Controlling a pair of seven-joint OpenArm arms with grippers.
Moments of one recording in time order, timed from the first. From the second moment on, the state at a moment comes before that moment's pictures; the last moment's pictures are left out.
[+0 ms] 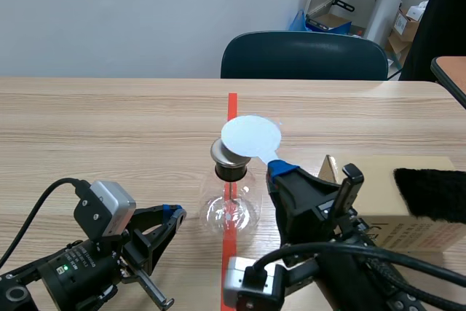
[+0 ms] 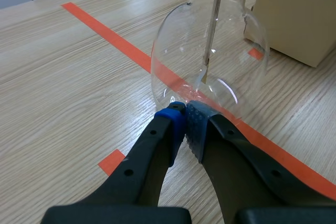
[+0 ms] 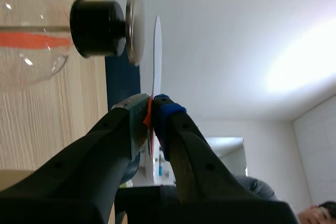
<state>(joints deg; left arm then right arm) 3.1 -33.0 48.4 67.9 -19.6 -5.0 -38.2 -25.0 24.8 -32.0 92.6 -82.9 -33.4 -3.1</state>
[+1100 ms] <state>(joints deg) 3.1 -33.0 48.4 67.9 -19.6 -5.0 -38.2 -25.0 24.8 -32.0 92.6 -83.1 -33.4 -14.9</state>
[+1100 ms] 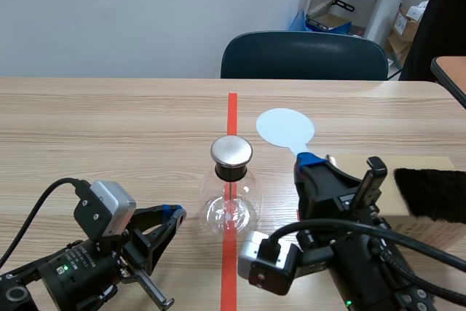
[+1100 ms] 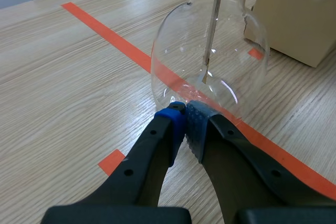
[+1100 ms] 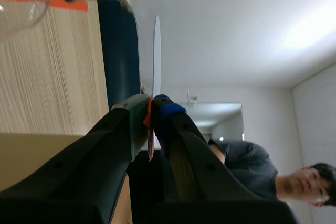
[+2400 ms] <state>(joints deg) 3.1 -33.0 48.4 67.9 -19.6 -5.0 -38.2 -25.0 24.8 -32.0 92.6 -83.1 -33.4 0.9</state>
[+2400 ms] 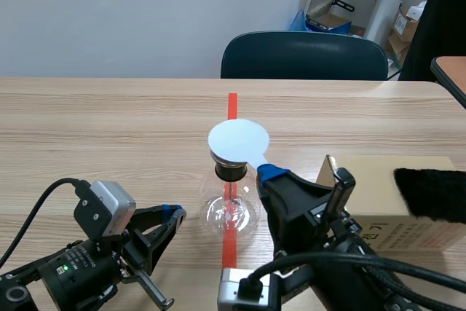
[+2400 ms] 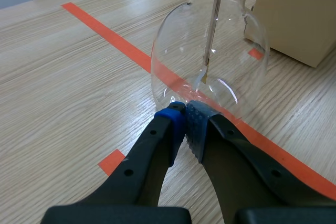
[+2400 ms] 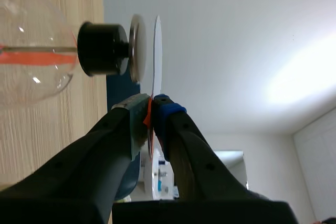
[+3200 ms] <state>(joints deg) 3.1 -33.0 48.4 67.9 -19.6 -5.0 -38.2 -25.0 24.8 -32.0 92.6 -83.1 -33.4 -6.1</state>
